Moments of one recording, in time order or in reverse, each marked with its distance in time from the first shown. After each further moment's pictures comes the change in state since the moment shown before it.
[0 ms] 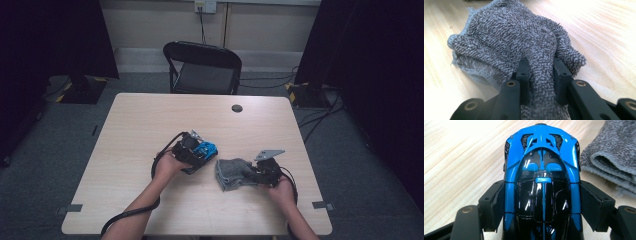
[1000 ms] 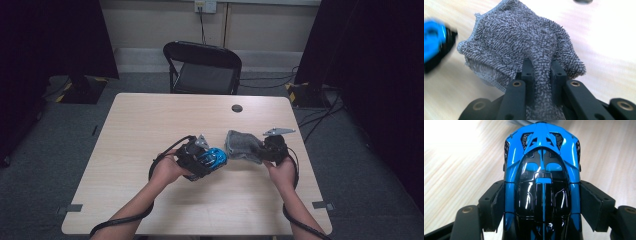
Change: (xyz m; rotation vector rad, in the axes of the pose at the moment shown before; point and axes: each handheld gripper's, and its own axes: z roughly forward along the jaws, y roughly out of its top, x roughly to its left) left arm -0.045 0.012 -0.038 -0.013 -0.114 0.205; right arm -0.032 0.052 -0.024 -0.088 -0.201 0.173
